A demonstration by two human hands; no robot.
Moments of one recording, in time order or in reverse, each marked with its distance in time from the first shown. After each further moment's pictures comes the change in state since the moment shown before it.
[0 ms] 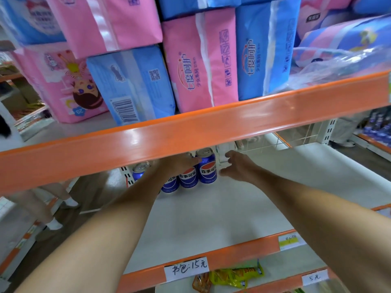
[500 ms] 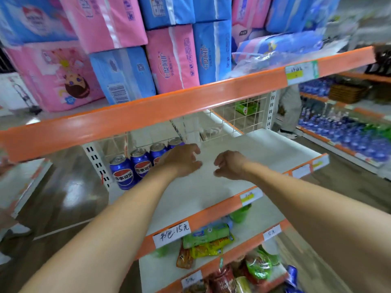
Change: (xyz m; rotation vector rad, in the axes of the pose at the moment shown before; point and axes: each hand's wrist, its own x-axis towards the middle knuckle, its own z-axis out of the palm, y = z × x) left_hand -0.083 0.068 0.019 0.063 -0.105 0.327; right_hand -0.135 0.018 -0.020 -0.245 0.158 0.064
